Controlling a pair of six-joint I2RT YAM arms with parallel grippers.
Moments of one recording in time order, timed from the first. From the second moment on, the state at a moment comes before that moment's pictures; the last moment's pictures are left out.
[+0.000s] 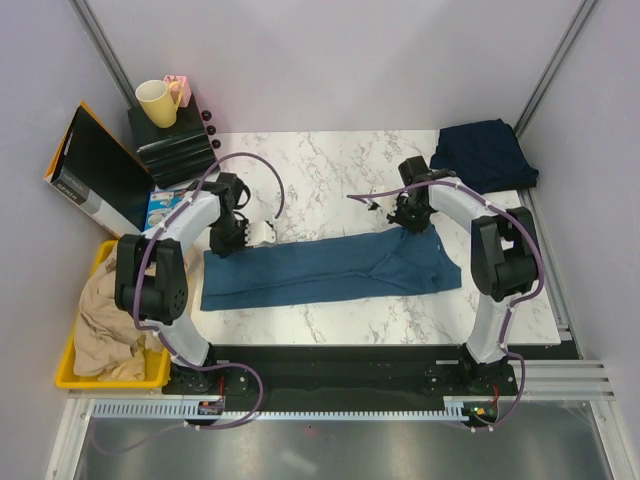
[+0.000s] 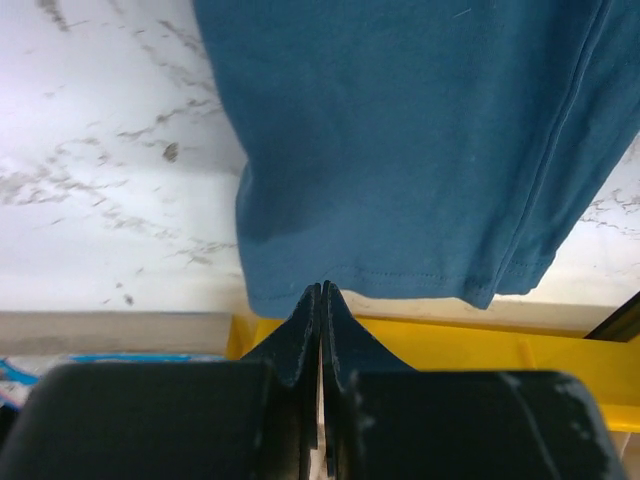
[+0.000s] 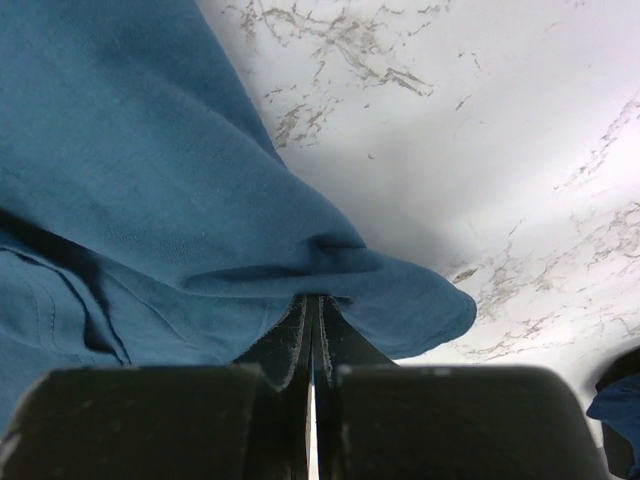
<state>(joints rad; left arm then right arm) -0.17 1.69 1.25 -1.07 0.02 1.29 0.28 1.92 1.40 -0.78 -0.09 -0.93</state>
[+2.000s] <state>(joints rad) -0.26 1.87 1.33 -0.60 -0.31 1.09 0.19 2.21 1.94 -0.98 -0.29 -0.90</state>
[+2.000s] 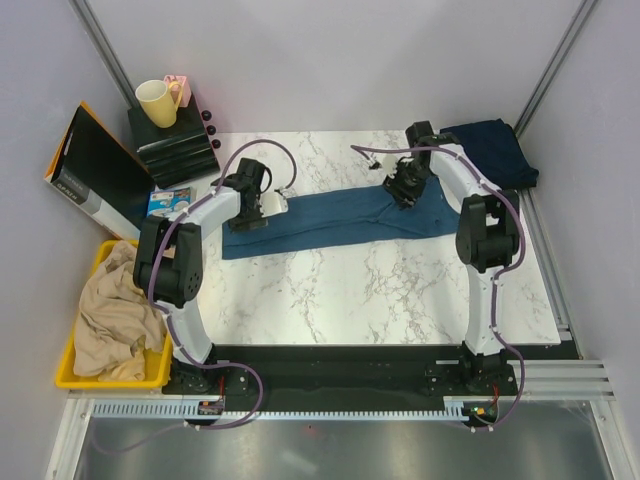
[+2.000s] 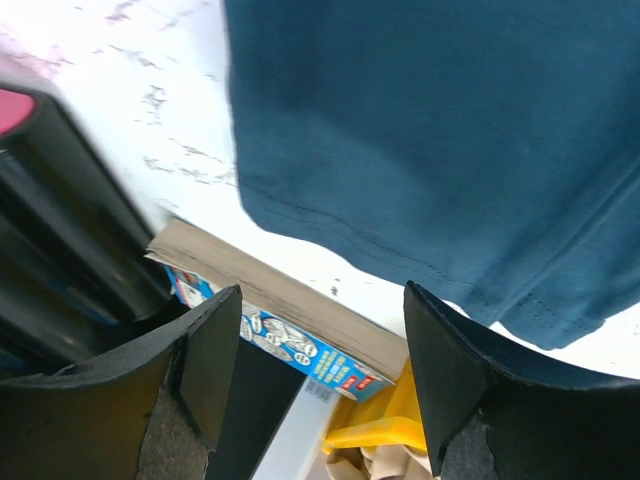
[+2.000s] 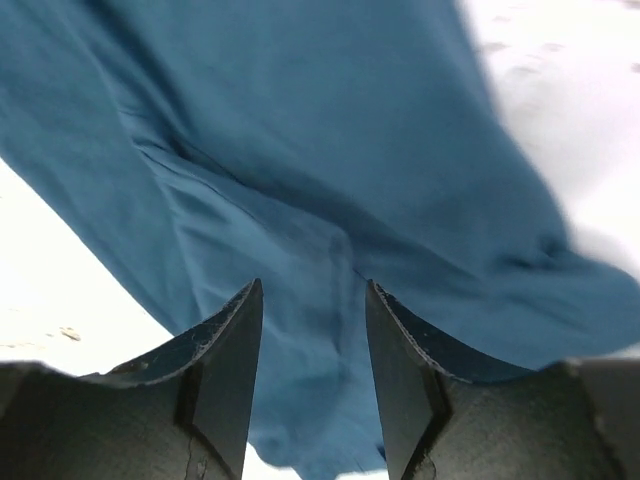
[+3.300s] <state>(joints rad) -0.28 1.86 1.28 -0.60 -0.34 1.04 0.32 2.09 1.82 -1.12 -0.36 -0.96</state>
